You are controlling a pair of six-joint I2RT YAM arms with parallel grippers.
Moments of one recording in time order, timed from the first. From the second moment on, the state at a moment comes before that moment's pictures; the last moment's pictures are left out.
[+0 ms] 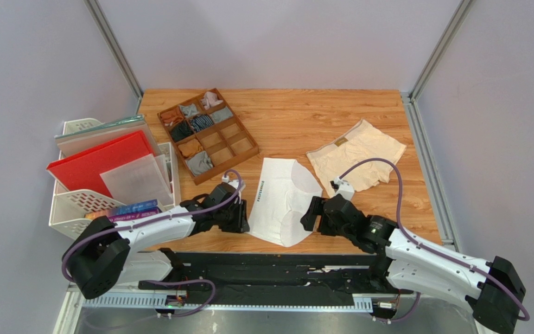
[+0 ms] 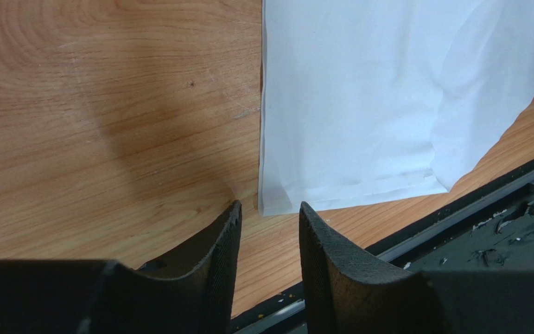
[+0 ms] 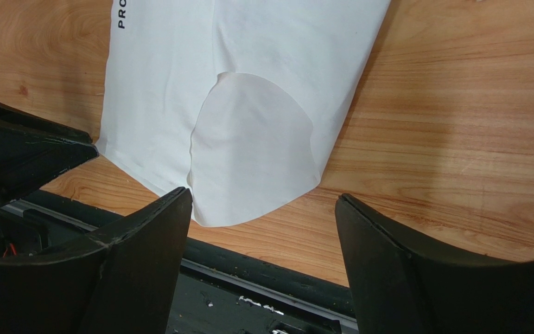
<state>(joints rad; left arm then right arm) -0.79 1.20 0.48 -0.24 0.08 -0.65 0.94 0.83 0.45 -0.43 0.26 0.94</state>
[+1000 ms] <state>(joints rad) -0.82 1.24 0.47 -0.20 0.07 -0.69 1.15 0.95 0.47 -0.43 0.31 1.01</state>
